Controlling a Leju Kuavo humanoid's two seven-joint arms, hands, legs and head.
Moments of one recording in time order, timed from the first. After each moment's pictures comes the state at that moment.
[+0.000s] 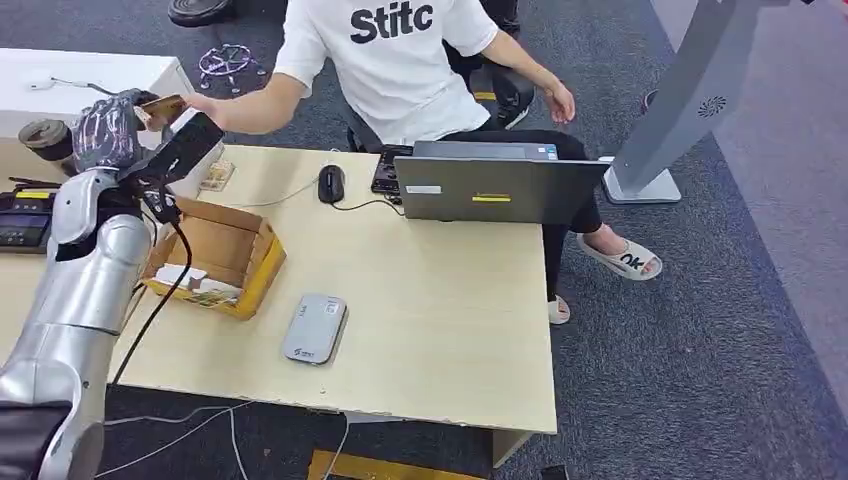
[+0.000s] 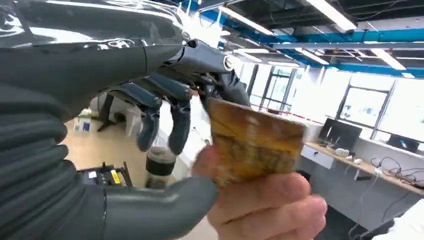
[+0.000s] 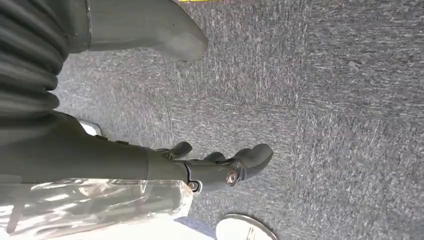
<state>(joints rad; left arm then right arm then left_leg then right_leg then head) -0.77 0.29 -0.13 -1.08 -1.05 0.24 0.14 -0.14 0.19 -0.64 -0.27 1.06 -0.40 -0.06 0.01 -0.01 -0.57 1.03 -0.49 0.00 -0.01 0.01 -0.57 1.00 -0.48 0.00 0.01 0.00</state>
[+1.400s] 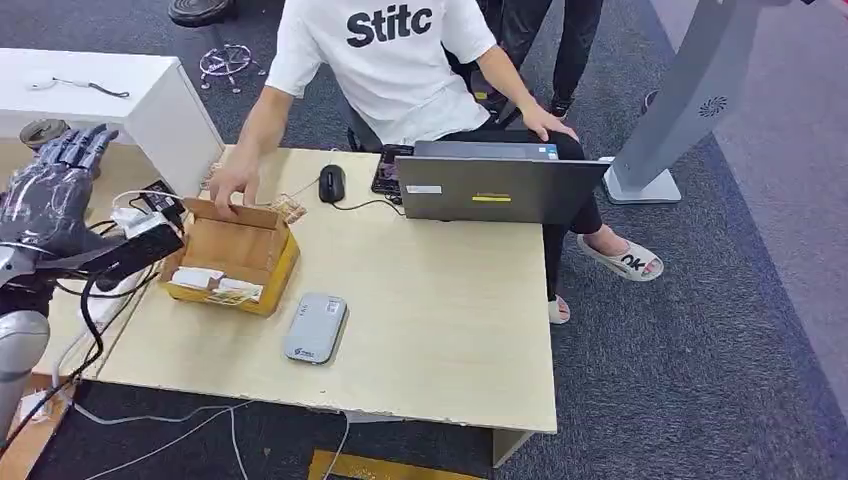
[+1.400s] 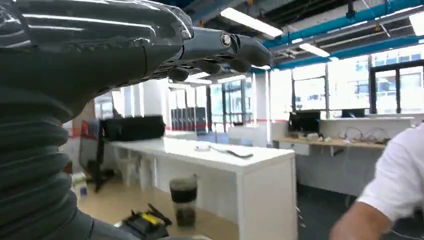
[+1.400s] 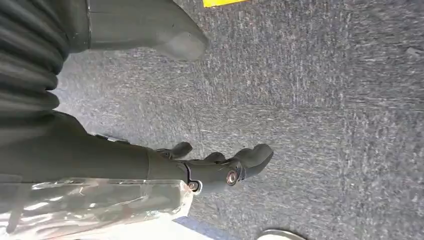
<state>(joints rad) -0.31 0.61 -0.07 -1.77 -1.01 -0.10 0.13 -0.07 0.18 -0.70 -0.26 0.99 -0.41 -0.09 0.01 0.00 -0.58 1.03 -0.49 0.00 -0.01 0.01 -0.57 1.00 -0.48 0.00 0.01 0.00</state>
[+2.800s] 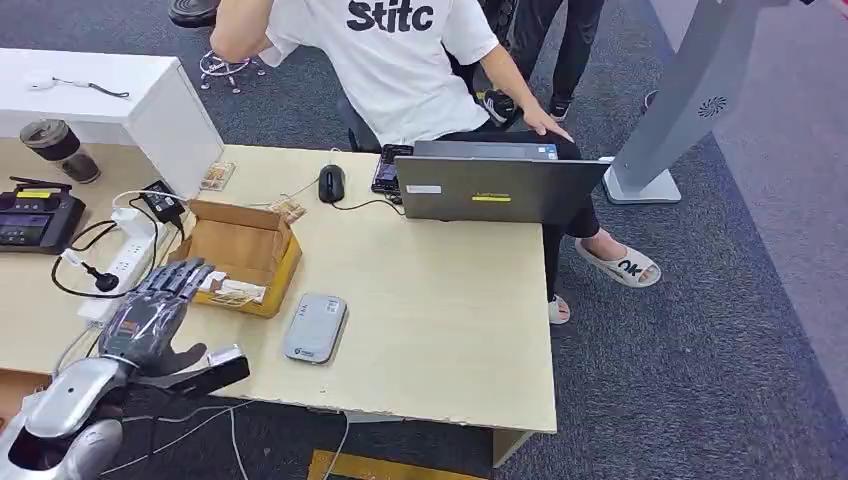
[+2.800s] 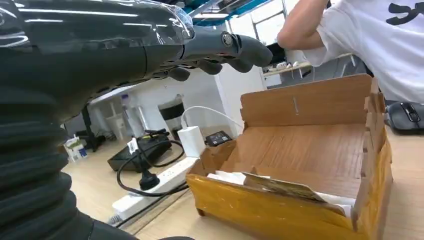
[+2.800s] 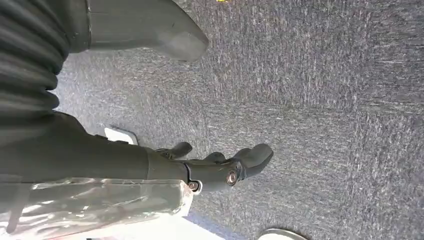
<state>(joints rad) 0.04 0.53 -0.17 -1.75 -1.14 -0.01 0.12 -0.06 0.19 -0.73 -0.24 1.06 -0.41 -0.07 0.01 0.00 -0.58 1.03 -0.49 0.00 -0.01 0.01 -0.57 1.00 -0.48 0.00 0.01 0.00</state>
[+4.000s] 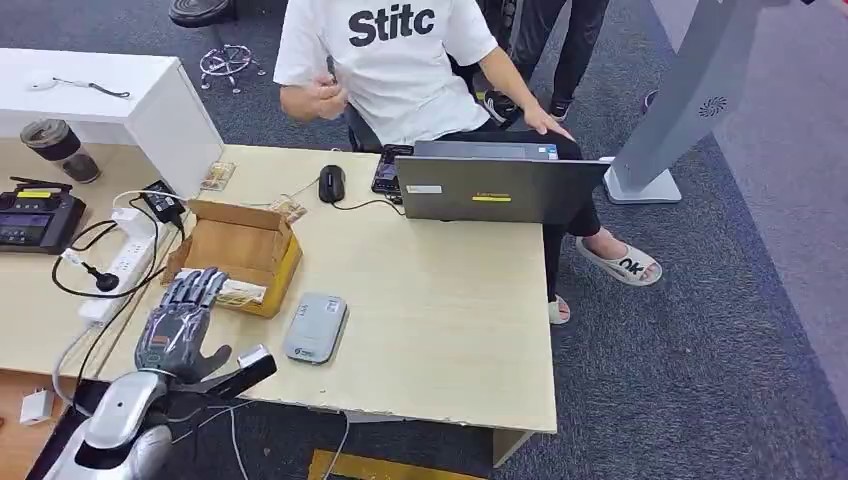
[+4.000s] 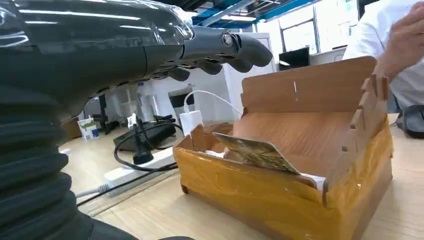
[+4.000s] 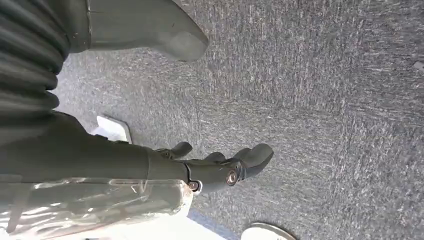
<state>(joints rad) 0.00 0.34 -0.17 -1.51 -1.29 0.24 0.10 -0.08 0.19 -0.72 -0.24 1.14 -0.39 -0.05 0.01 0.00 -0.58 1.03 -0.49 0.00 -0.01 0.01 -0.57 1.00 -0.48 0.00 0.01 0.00</state>
